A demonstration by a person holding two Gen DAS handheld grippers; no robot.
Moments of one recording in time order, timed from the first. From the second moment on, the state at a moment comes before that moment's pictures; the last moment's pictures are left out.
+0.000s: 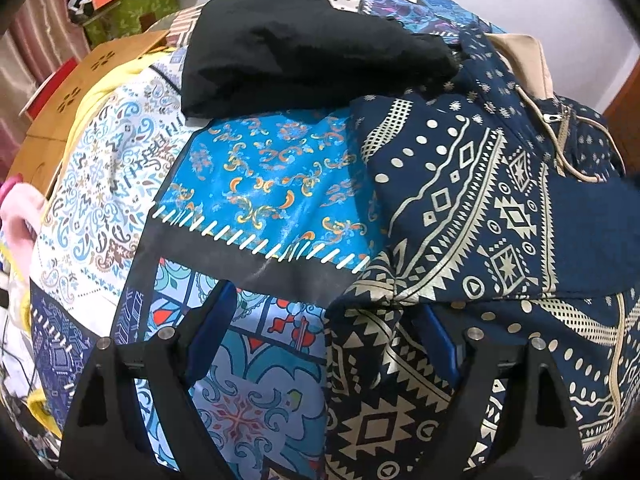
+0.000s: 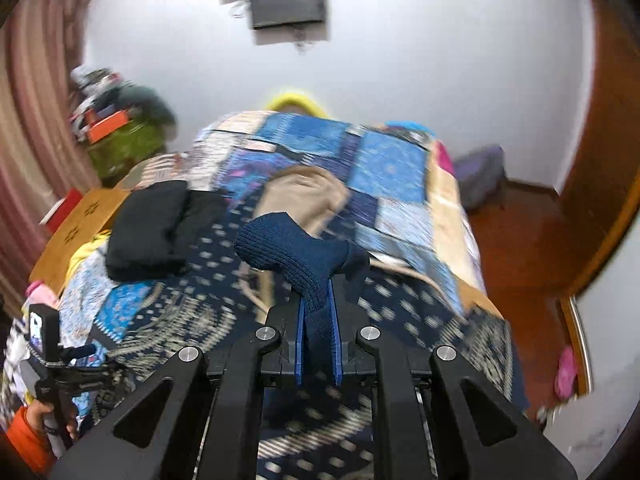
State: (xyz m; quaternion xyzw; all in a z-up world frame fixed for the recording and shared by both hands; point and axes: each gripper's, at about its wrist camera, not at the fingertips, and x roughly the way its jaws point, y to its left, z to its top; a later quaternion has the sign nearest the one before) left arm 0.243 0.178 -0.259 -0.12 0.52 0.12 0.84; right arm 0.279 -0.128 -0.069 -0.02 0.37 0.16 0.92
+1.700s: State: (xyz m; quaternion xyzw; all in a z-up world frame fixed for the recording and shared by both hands) left arm 0.301 0.055 -0.174 -0.05 0.45 0.02 0.89; right arm 0.281 -0.380 -0.193 0.28 0.51 0.00 0.81
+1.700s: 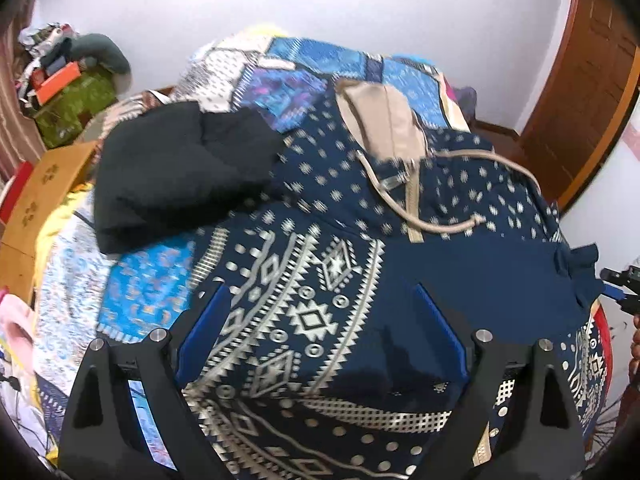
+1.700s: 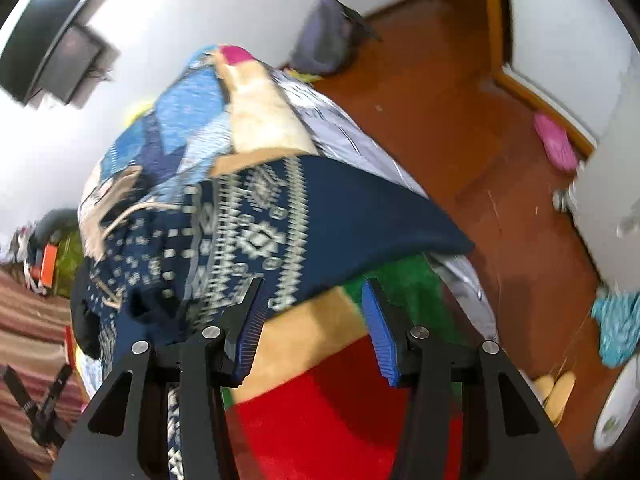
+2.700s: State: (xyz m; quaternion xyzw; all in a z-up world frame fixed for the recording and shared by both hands) left arm 0.300 0.056 -0.201 -0.08 0.47 0.02 0.88; right arm 0.328 -0.386 -0.146 0.27 0.43 -0.05 0.86
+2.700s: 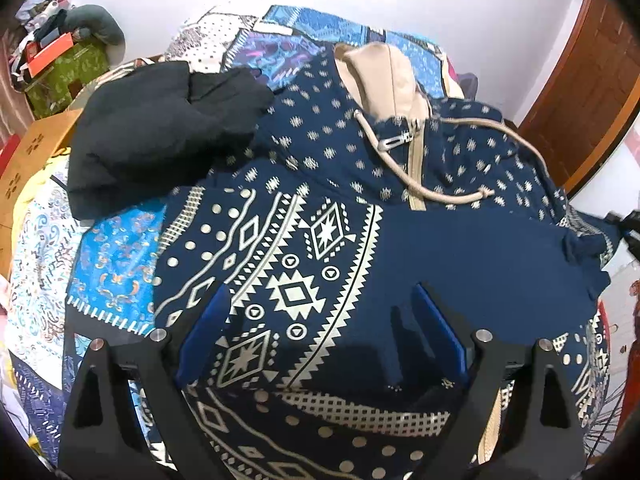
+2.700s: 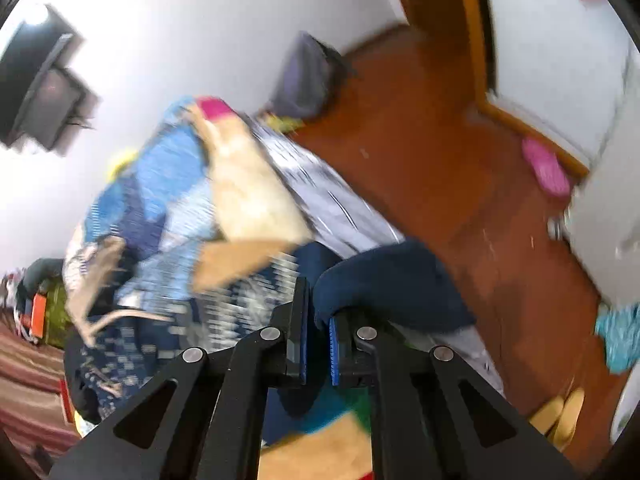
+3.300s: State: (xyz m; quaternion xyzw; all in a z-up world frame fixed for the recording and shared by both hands) left arm 0.255 0.079 -0.173 -0.07 0.44 0.02 0.90; right arm 0.276 -0.207 -0.073 0.09 0.40 0.15 0.90
